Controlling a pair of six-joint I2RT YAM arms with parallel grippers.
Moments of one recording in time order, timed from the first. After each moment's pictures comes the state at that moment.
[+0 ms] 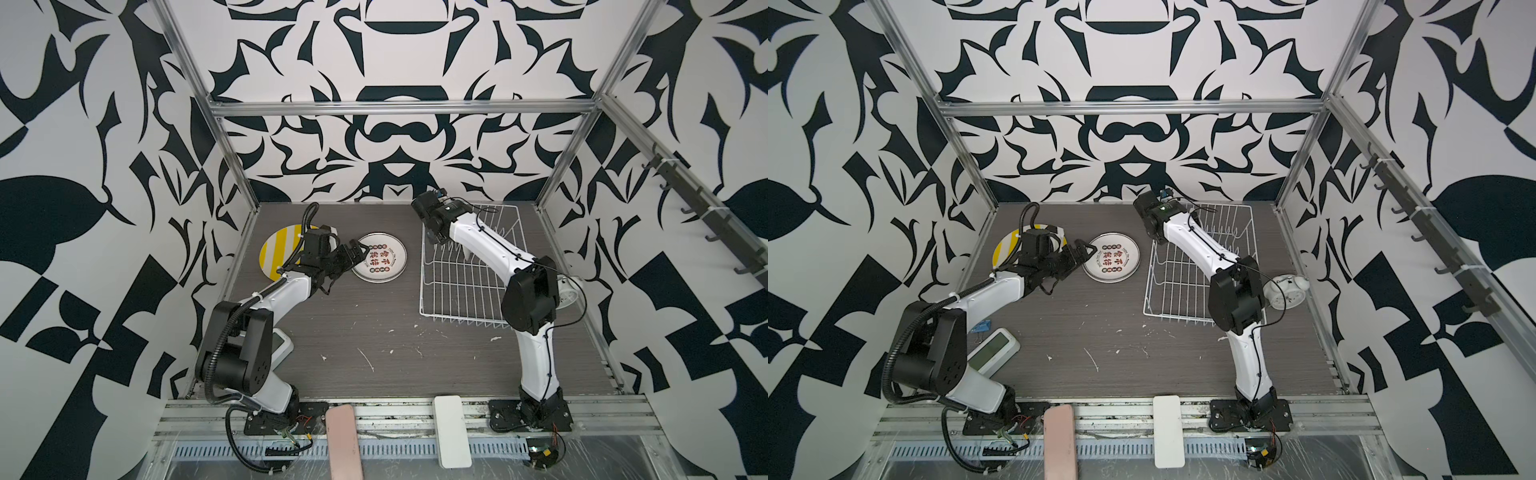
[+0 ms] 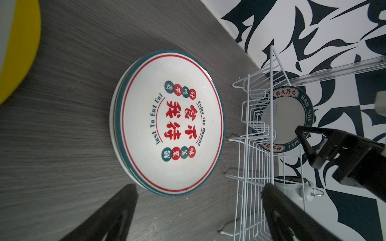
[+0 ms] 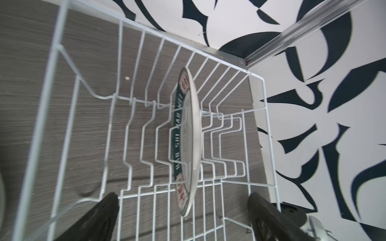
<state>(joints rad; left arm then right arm) -0.26 1.55 0.90 0.01 0.41 -0.78 0.54 2.11 1.99 -1.07 0.78 0.36</state>
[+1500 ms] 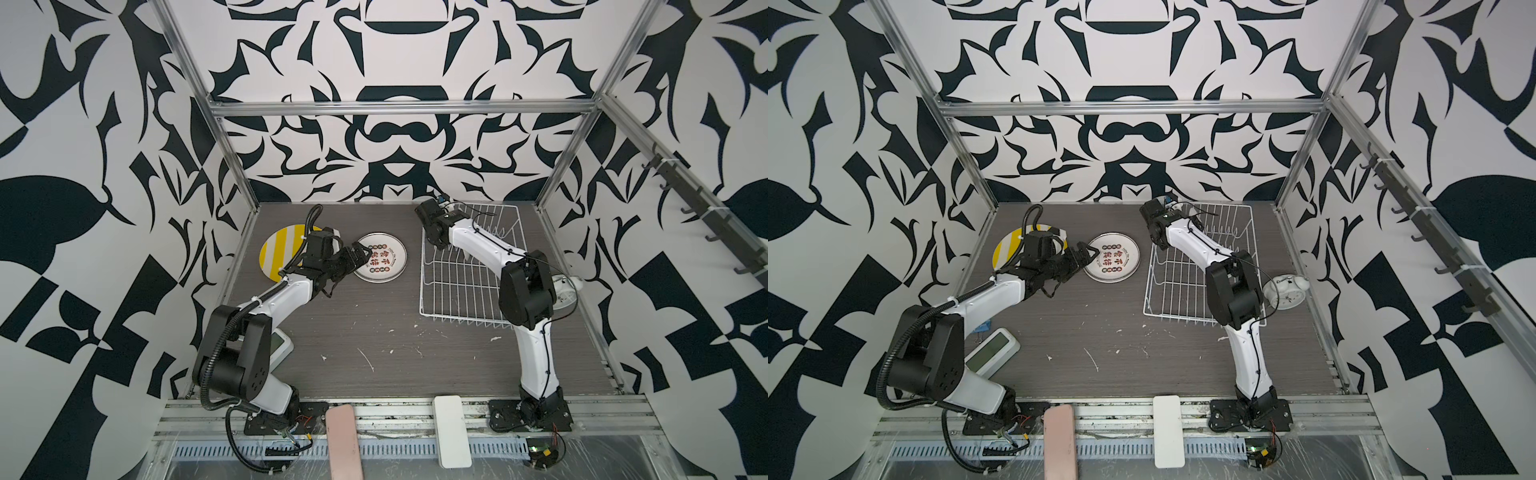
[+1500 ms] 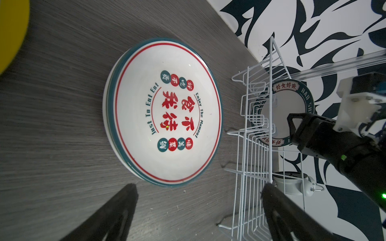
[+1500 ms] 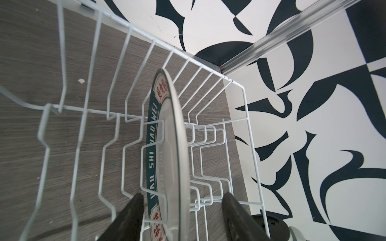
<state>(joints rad) -0.30 1.52 0.89 -0.01 0.39 -0.78 0.49 2.15 1.87 -0.86 0.92 0.24</state>
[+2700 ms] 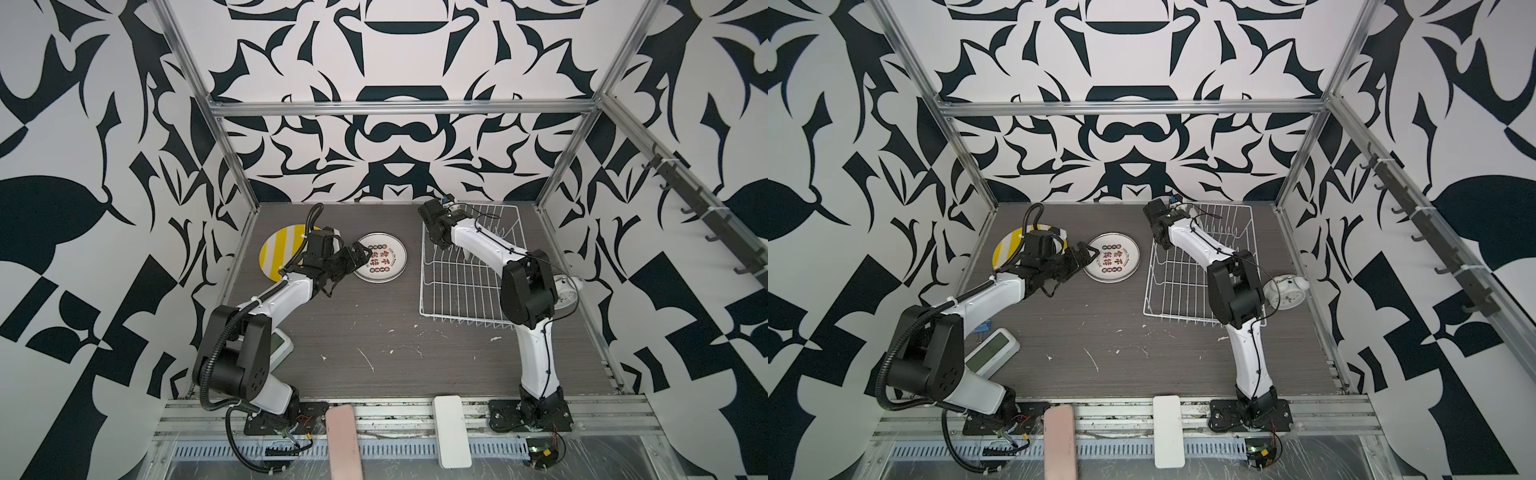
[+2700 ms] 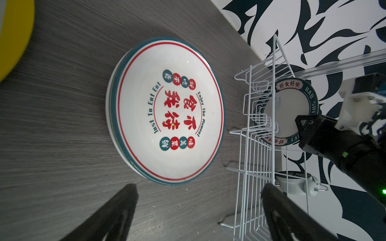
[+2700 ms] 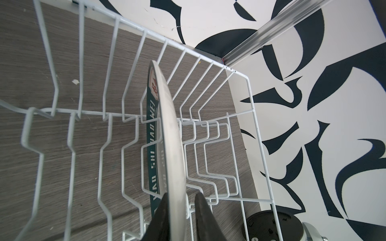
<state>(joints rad) -0.30 1.52 0.91 -0.04 0.38 -0.77 0.48 2.15 1.86 -0.86 0.89 0.31</state>
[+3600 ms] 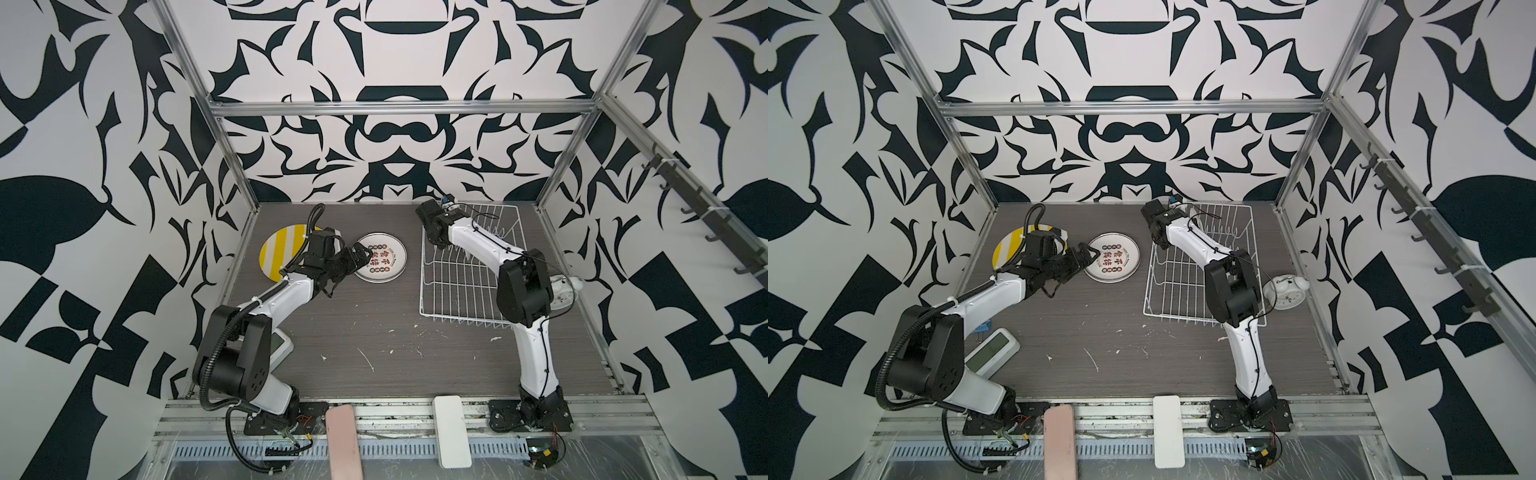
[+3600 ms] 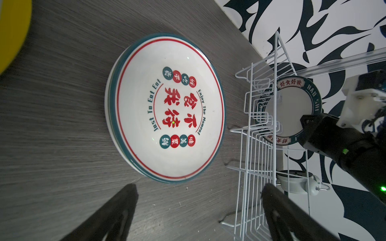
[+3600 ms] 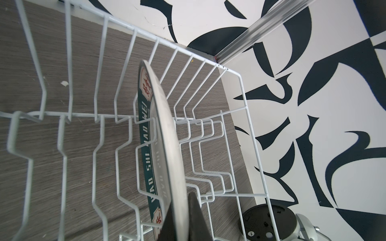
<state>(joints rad) -0.31 1.52 0.91 -0.05 0.37 -0.77 0.48 2.19 1.90 -0.92 0.95 0.36</state>
